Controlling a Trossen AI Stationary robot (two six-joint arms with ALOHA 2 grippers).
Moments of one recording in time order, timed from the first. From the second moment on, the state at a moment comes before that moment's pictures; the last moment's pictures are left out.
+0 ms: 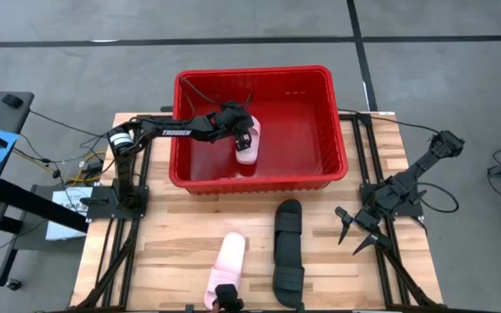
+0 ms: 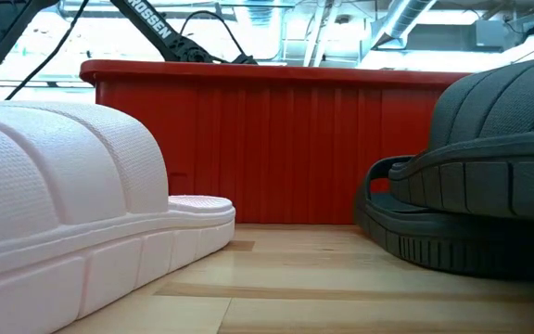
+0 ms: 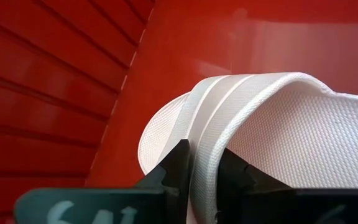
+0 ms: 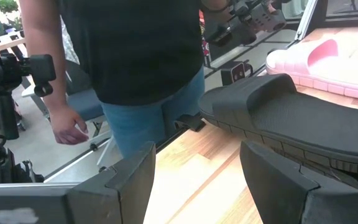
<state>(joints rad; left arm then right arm) 0.50 1.92 1.27 -0.08 -0.29 0.40 0.65 0.30 0.00 0.08 -0.26 0.16</state>
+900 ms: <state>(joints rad) 0.50 1.92 1.27 -0.09 -0.27 0.40 0.65 0.30 0.00 0.08 -0.26 0.16</state>
